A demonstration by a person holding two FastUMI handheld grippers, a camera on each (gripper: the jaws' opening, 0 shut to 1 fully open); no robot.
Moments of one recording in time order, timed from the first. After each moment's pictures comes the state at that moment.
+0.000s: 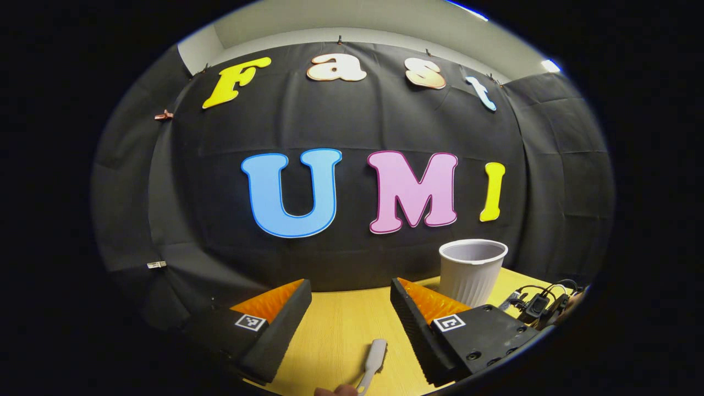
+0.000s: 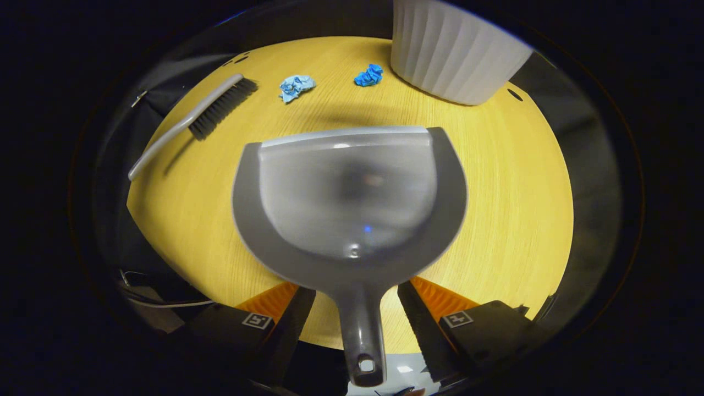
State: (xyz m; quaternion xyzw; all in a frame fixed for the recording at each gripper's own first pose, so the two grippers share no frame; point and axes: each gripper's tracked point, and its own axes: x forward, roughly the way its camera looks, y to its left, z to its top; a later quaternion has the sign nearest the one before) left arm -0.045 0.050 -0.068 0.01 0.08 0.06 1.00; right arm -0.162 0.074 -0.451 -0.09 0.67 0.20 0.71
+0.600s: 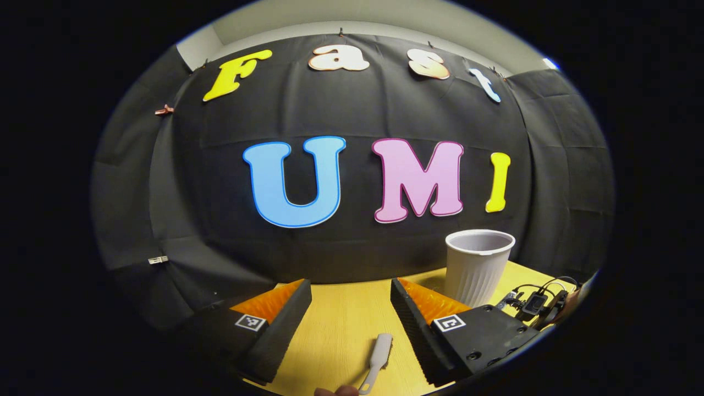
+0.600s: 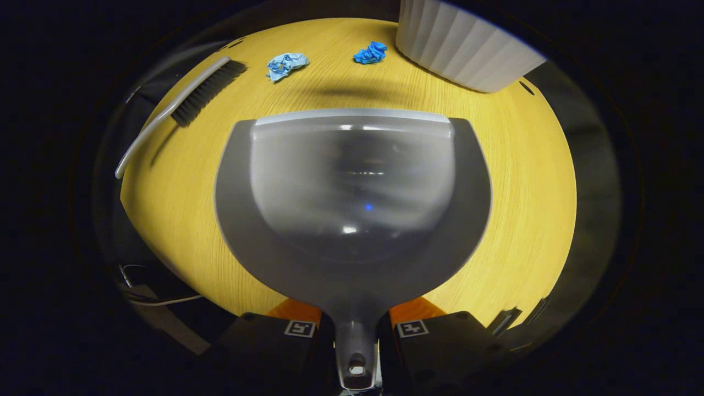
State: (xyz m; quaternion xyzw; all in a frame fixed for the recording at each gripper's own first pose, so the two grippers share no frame) left arm -0.034 0.050 -0.098 0.01 0.12 0.05 0.99; right arm -0.163 0.070 -0.458 -0.10 0.70 0.20 0.68
